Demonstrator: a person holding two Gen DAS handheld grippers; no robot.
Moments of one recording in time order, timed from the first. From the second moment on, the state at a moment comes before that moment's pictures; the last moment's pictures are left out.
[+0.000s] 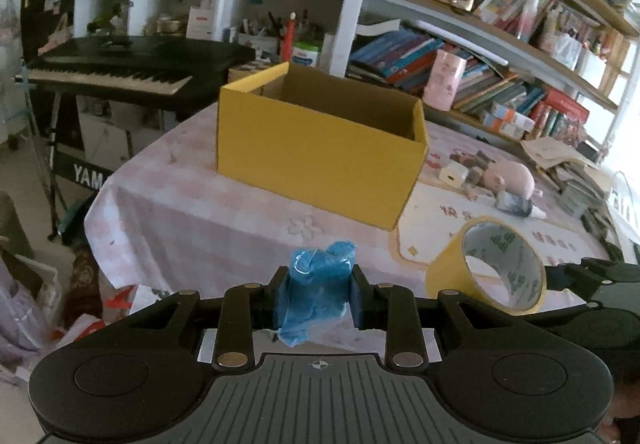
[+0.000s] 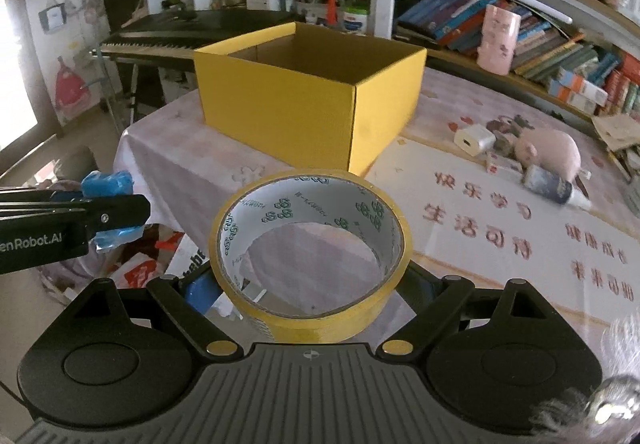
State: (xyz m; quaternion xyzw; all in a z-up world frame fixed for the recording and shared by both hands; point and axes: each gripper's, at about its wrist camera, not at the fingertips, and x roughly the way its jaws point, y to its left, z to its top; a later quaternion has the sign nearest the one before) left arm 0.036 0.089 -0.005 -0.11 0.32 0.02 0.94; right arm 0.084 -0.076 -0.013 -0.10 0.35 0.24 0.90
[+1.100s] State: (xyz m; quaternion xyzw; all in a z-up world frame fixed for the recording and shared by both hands) left arm 0.270 0.115 0.033 -0.04 0.29 0.04 0.96; right arm 0.319 -0.030 0.033 -0.16 0.25 0.31 0.90
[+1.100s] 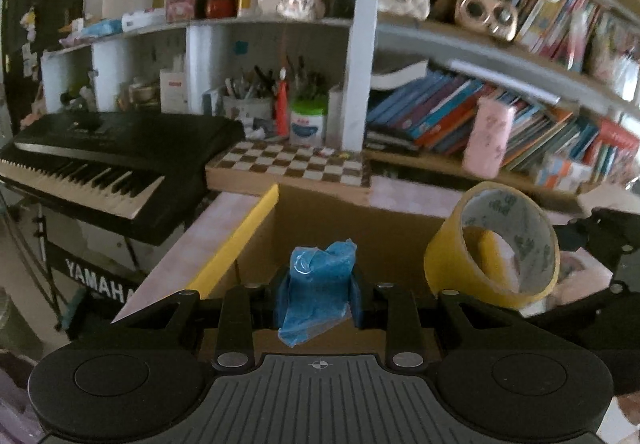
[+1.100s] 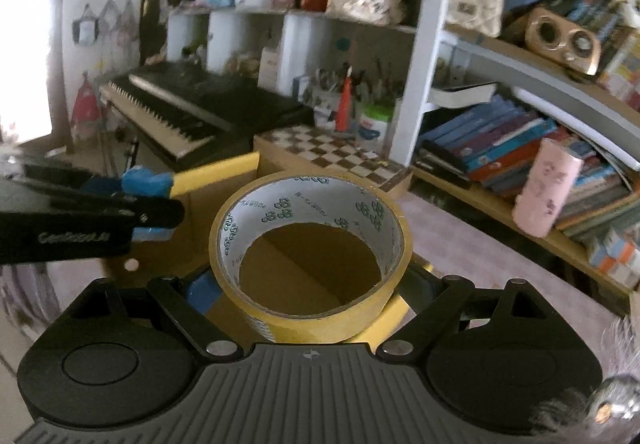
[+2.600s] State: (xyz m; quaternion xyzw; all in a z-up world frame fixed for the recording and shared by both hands) left arm 0.349 0.100 -0.004 0.03 0.39 0.09 0.92; right arm 0.394 0.041 -0.036 -0.47 0.18 0.48 0.71
